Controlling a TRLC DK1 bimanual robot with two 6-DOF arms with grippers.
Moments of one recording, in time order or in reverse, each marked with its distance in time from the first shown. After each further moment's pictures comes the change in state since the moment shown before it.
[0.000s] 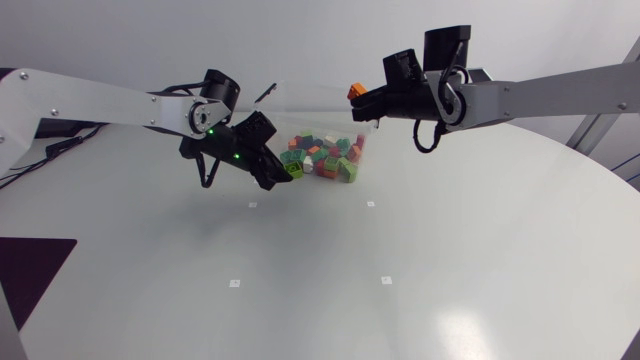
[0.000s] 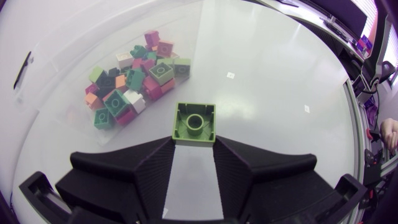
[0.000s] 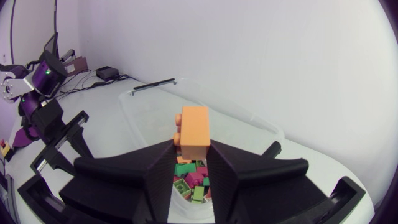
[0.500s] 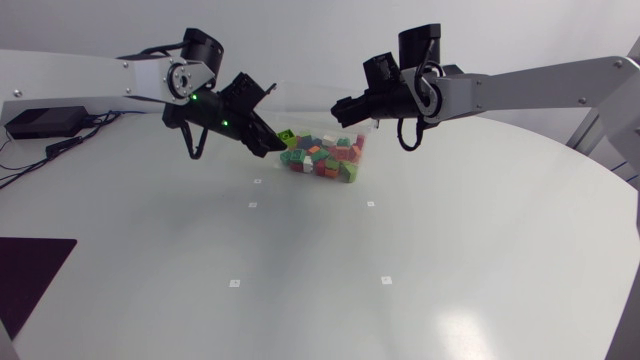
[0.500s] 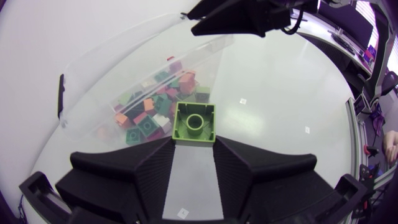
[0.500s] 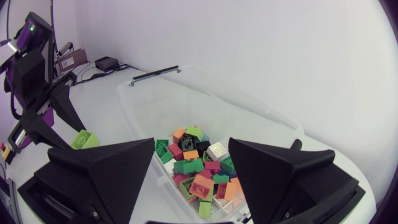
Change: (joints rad) left arm 0.033 -0.048 0.142 -0.090 0.000 -0.048; right arm 0.044 0.085 0.132 -0.135 0.045 0.004
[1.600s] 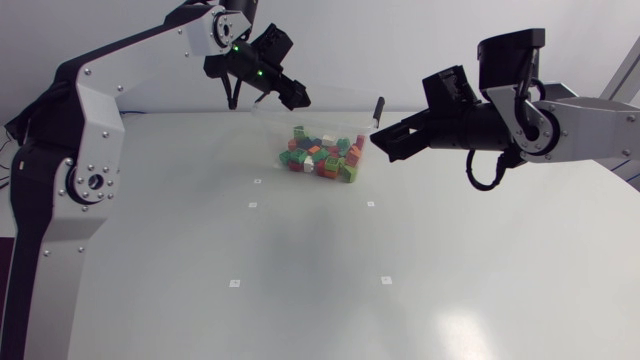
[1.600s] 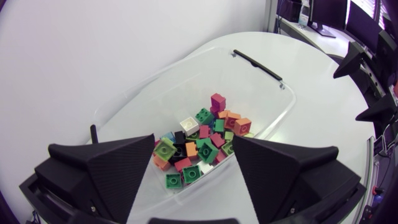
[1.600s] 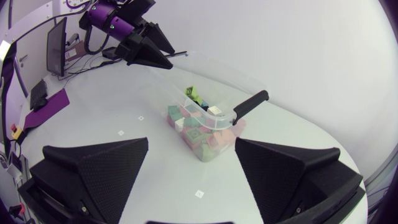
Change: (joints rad) left arm -0.058 0.406 0.808 -0.269 -0.167 -0.141; right arm -0.059 -0.518 -0.526 -0.049 -0.015 -0.058
